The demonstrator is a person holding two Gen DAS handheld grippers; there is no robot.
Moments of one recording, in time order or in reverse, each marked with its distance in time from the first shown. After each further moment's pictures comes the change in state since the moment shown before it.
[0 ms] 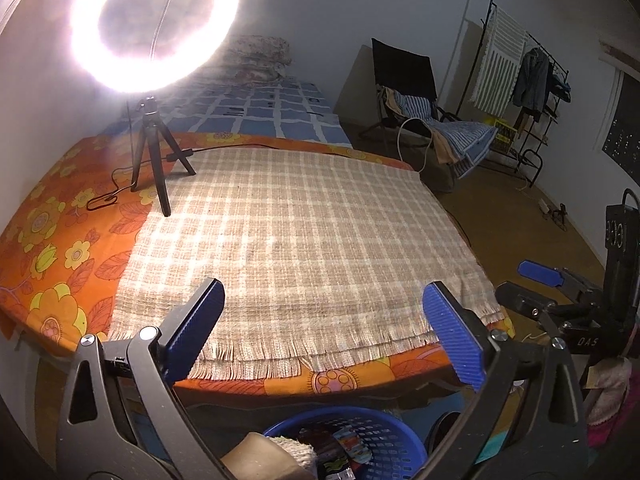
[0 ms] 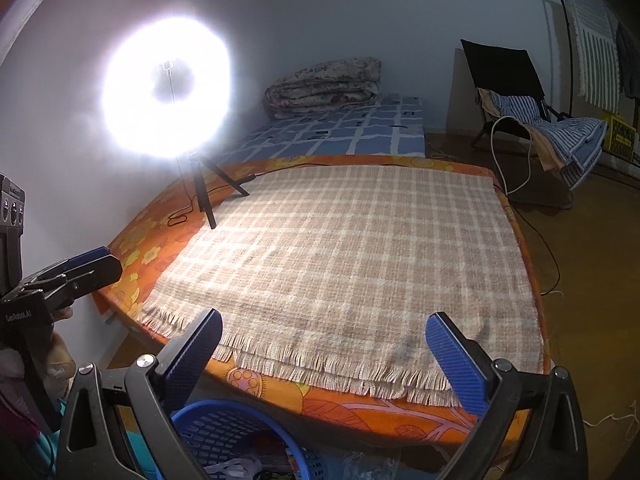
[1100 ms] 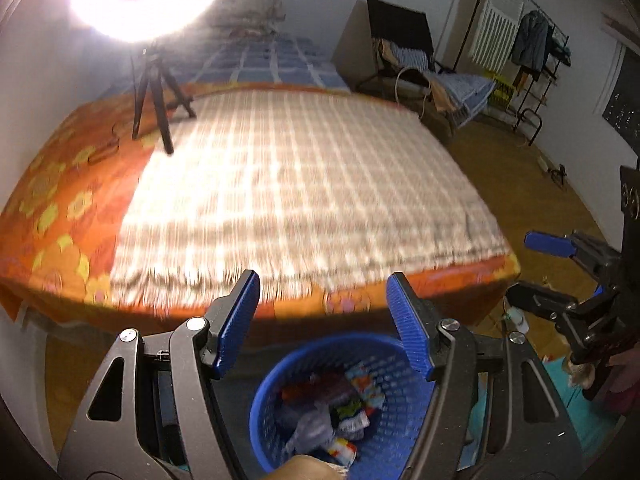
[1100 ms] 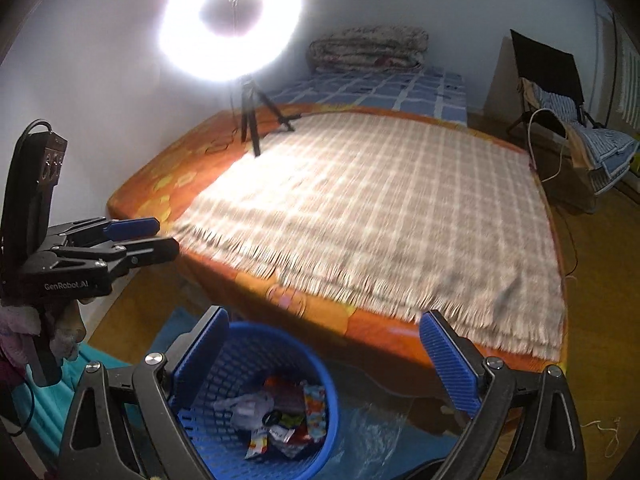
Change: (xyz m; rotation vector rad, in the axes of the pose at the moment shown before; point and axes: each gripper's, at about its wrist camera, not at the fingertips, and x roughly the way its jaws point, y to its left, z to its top) left arm -0.009 0.007 -0.051 0.049 0.143 -0.014; right arm -0.011 0.050 -0.048 -0.137 0.136 0.048
